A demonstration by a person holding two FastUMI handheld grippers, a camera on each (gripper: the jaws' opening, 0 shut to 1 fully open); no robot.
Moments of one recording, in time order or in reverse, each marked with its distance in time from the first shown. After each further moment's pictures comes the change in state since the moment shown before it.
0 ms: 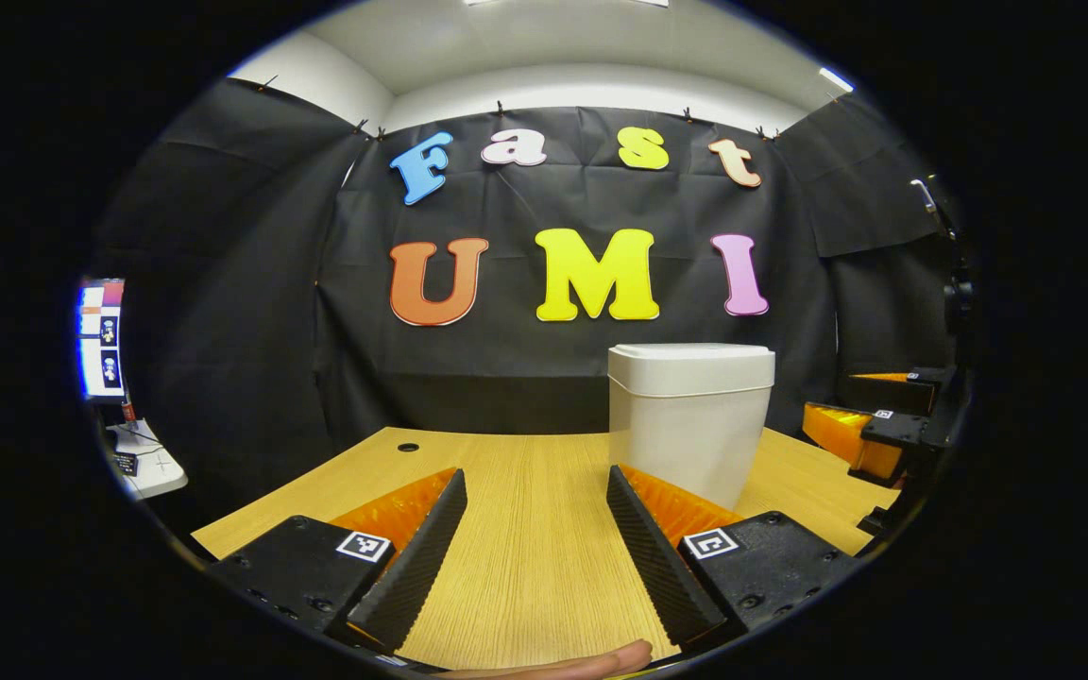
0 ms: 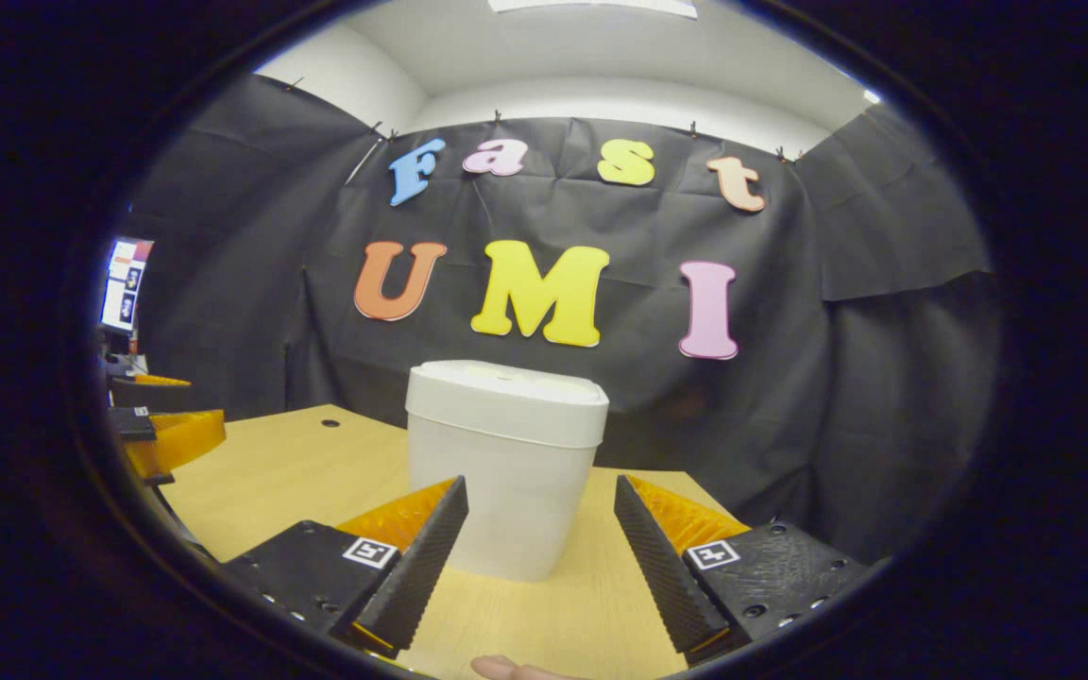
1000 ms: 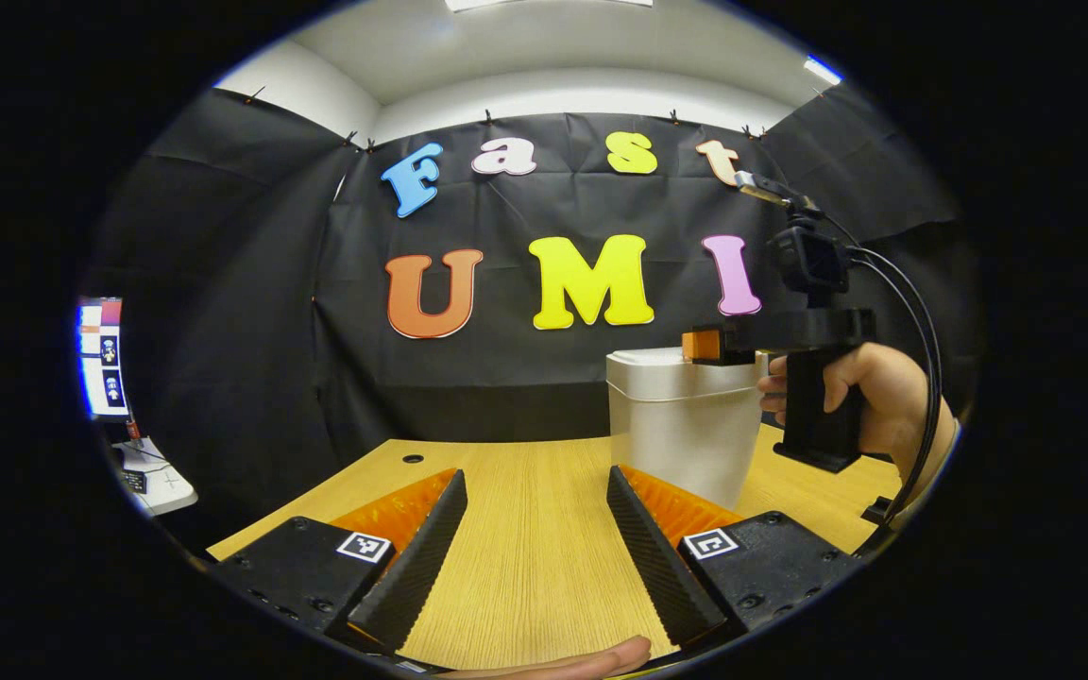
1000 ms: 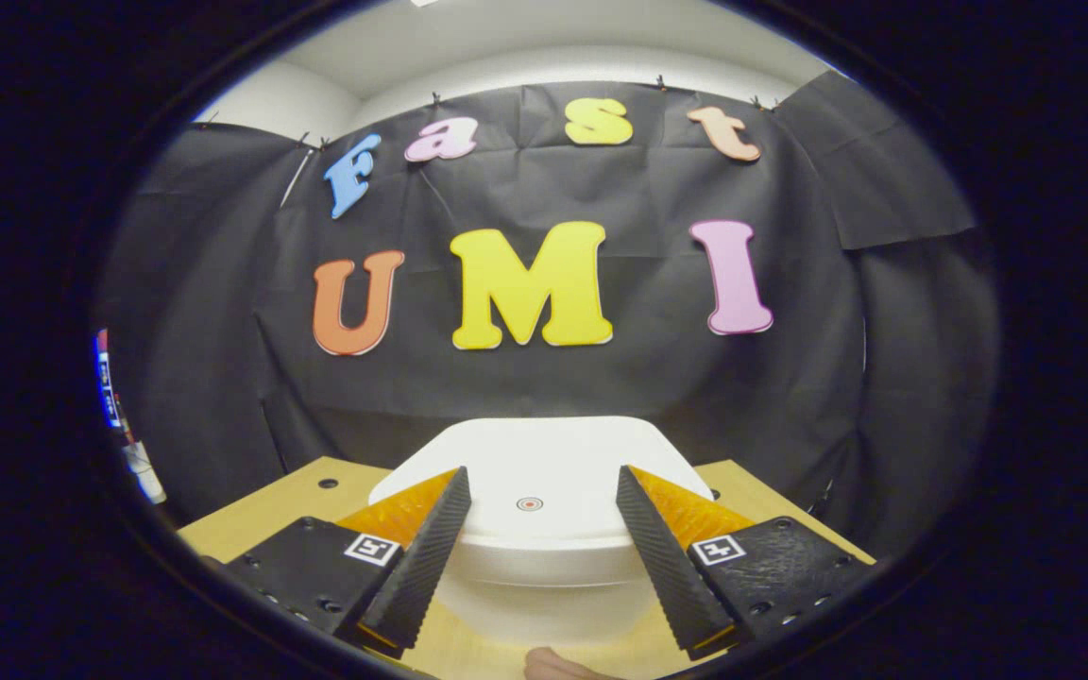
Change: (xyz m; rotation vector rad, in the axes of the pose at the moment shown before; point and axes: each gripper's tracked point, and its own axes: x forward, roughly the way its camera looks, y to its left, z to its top) left arm -0.007 0.008 0.006 0.047 -0.018 -0.006; right arm 0.151 0.035 0.076 0.214 0.003 -0.043
